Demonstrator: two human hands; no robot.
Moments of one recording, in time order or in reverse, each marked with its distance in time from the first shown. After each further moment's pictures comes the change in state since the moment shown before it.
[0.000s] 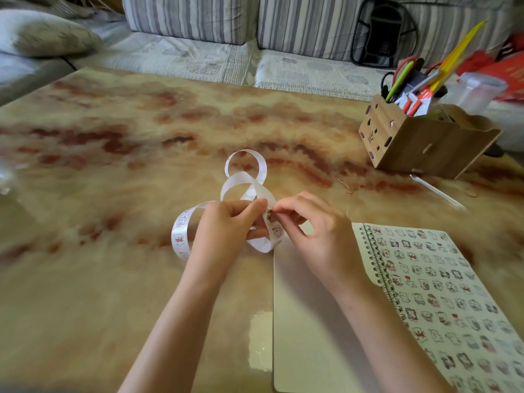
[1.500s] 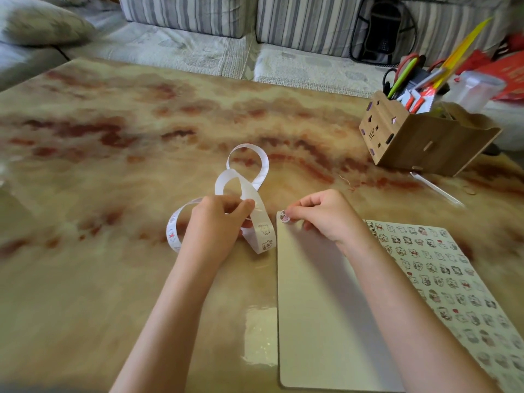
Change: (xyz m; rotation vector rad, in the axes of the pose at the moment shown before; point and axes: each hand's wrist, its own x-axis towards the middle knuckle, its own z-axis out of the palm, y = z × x) left_hand 0.015 -0.011 -0.019 0.324 0.070 -0.003; right_hand 0.030 0.023 0.001 0.275 -0.346 0.944
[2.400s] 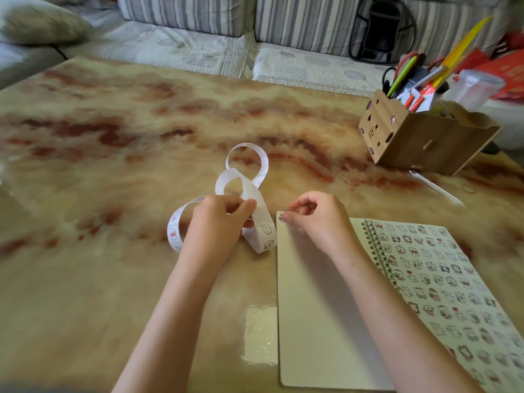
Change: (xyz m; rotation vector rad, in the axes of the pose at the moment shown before) left_hand -0.001 0.001 0.002 0.004 -0.009 -0.010; right_hand -0.001 0.013 0.013 -0.090 0.139 -0.149
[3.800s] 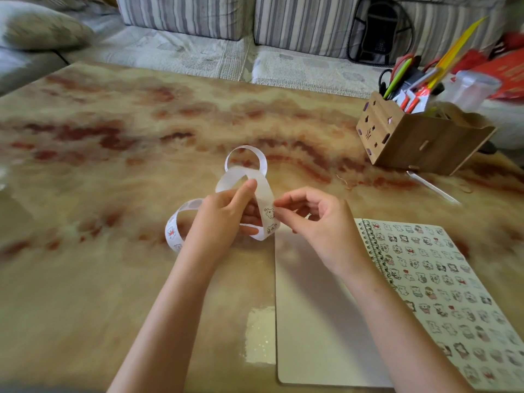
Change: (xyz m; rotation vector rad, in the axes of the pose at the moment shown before) left_hand -0.004 0.013 -0.001 -0.345 -0.162 0.007; right_hand -0.036 -0.022 -0.014 0.300 -0.089 -0.305
